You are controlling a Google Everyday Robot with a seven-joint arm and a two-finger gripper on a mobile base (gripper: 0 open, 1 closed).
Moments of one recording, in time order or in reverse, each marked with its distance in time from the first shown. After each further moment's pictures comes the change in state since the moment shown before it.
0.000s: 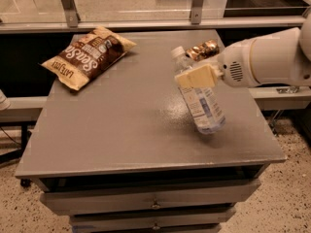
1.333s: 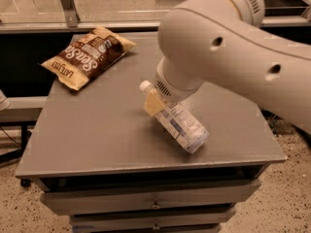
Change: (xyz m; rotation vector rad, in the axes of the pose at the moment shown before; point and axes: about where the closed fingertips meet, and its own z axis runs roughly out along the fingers) arm 0.031 0.065 0.057 0.231 0.492 -0.137
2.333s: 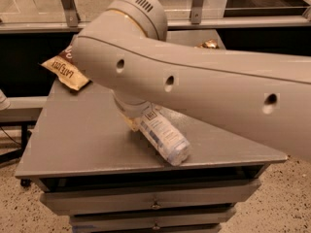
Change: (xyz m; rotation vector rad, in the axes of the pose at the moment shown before) arm -0.002 0.063 0.023 0.074 0.235 0.017
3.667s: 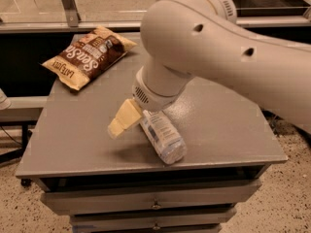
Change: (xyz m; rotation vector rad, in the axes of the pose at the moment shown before) arm 0.002 0.002 -0.012 -0.321 -0.156 0.023
